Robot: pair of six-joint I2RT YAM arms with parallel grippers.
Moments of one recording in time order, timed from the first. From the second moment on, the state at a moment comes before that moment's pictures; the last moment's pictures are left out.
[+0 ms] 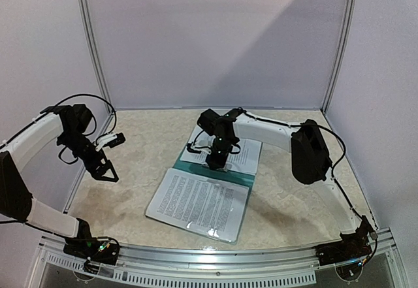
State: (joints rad) left arm -0.01 1.31 1.07 -1.25 0.40 0.77; right arm 0.85 2.53 2.25 -1.01 -0.02 -0.42
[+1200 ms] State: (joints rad) left arm -0.34 1.37 0.91 -1.07 0.25 0.84; right arm 0.80 2.37 2.08 -0.78 -0.07 0.01
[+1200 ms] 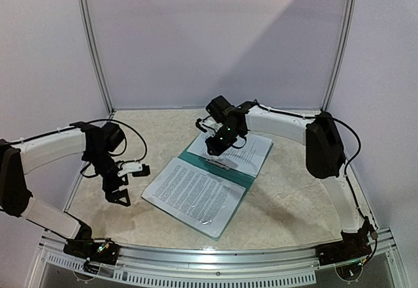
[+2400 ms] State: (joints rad) left arm -0.56 1.98 1.31 -0.53 -0.23 0.82; right arm 0.92 2.10 1.56 -0.84 0.17 0.54
